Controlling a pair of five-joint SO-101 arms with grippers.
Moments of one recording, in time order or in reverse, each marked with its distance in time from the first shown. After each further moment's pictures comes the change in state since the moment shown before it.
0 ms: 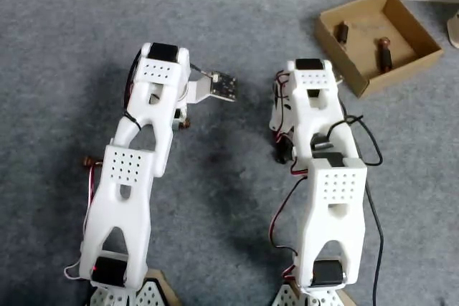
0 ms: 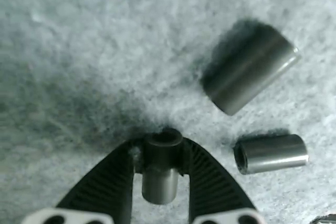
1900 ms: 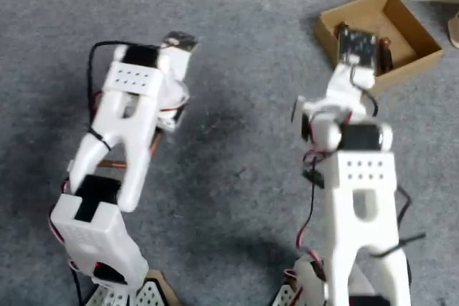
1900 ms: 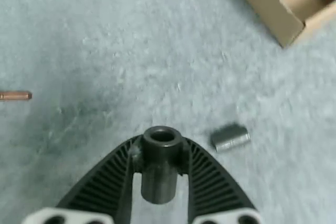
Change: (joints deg) left arm 4.5 -54.2 55.4 -11.0 73.0; right arm 2.0 -78.2 59.6 -39.3 29.8
